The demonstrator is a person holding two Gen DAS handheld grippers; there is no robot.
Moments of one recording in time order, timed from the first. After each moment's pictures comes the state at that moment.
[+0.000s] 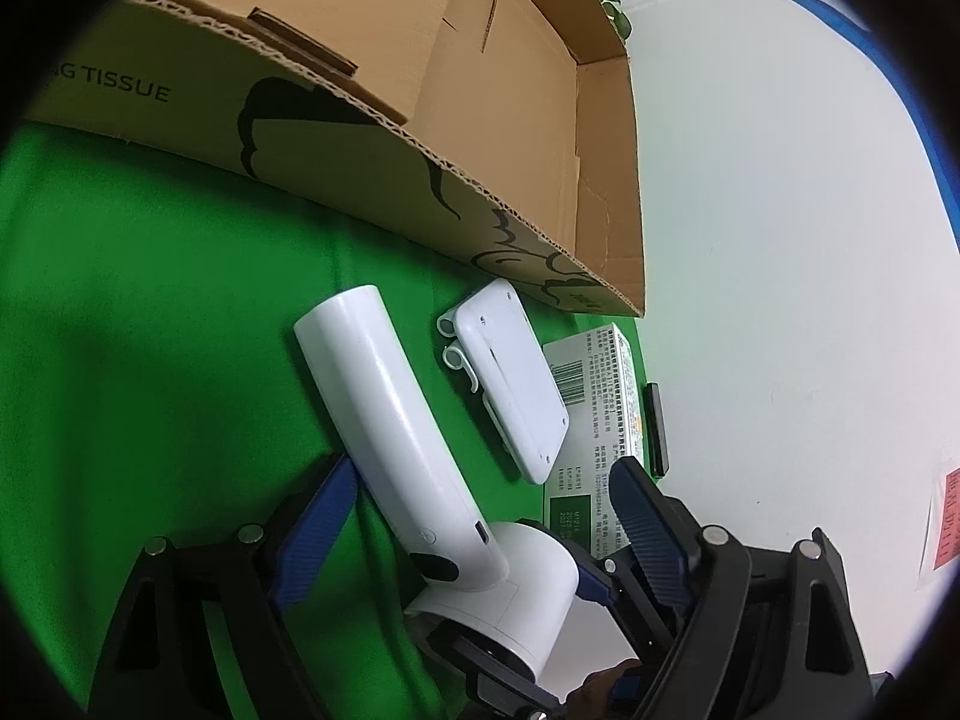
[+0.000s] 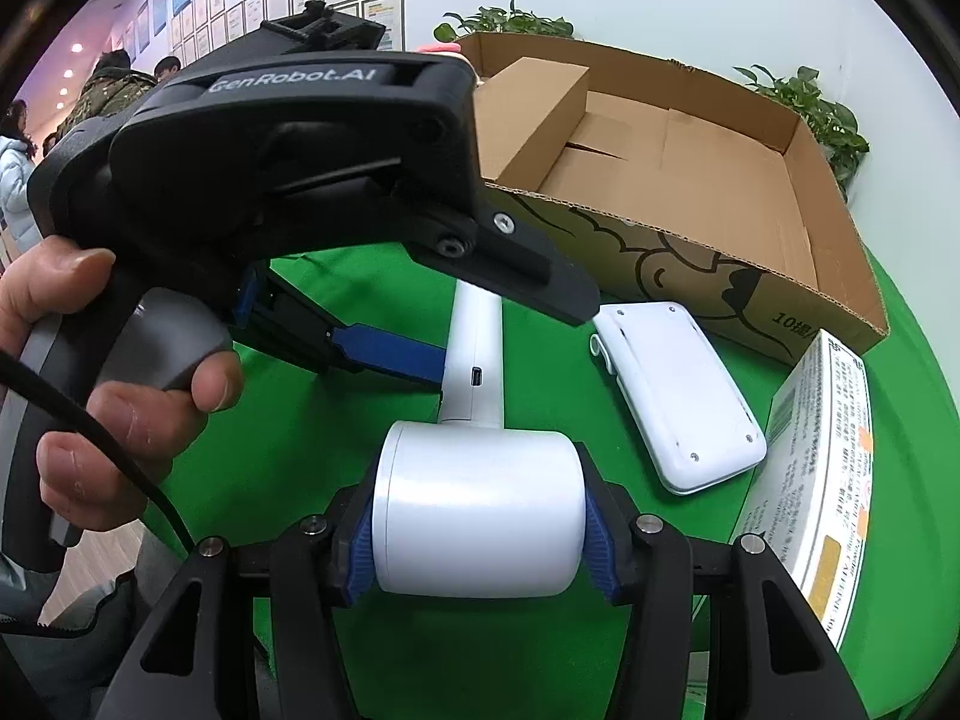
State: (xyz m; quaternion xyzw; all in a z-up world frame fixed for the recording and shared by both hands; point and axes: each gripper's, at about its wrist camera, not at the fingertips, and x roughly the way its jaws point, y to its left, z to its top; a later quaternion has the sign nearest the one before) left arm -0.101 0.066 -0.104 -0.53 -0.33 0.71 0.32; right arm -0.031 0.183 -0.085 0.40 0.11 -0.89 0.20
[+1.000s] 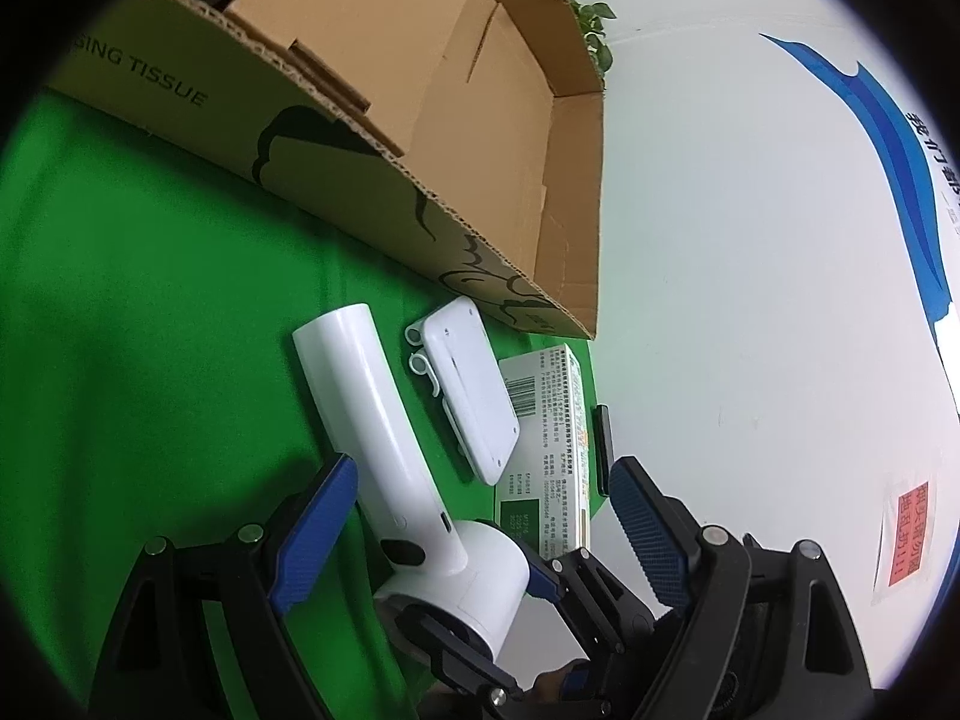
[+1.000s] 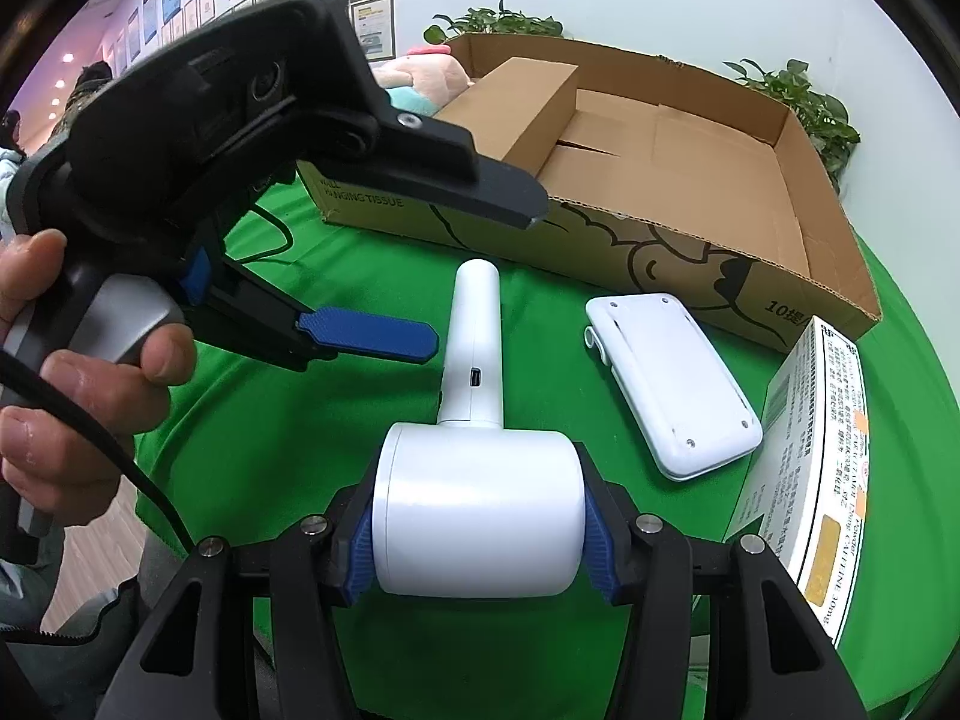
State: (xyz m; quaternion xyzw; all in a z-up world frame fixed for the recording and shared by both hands) left arm -0.109 0.054 -0.103 -0.50 -0.39 0.69 0.34; right arm -0.009 0.183 -0.082 0.40 0.10 -0.89 0.19
